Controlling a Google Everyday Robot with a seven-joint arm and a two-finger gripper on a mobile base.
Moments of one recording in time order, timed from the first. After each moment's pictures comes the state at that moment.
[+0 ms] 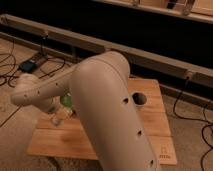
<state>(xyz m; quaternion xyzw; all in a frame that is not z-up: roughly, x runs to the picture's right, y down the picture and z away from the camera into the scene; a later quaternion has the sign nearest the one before) -0.221 0.124 0.761 0.07 0.29 0.89 0.33</state>
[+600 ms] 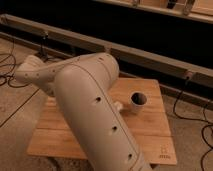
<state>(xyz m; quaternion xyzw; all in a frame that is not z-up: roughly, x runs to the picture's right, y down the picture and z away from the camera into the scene) -0.198 0.056 0.796 0.12 0.36 0.88 0.30</state>
